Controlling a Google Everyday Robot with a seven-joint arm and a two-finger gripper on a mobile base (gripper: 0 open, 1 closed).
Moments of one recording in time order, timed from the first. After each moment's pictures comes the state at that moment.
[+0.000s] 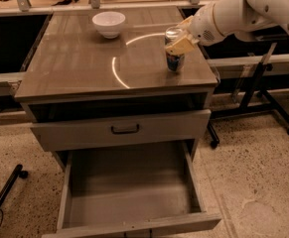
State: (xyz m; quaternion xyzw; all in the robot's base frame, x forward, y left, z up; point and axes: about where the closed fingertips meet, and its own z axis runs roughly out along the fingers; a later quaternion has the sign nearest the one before) arm 0.699 -0.099 0.925 -0.56 0.70 0.12 0.43
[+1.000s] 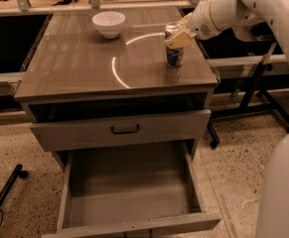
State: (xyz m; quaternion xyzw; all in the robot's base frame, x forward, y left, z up) arm 0.751 -0.104 0.912 -0.53 0.71 0.14 0.43
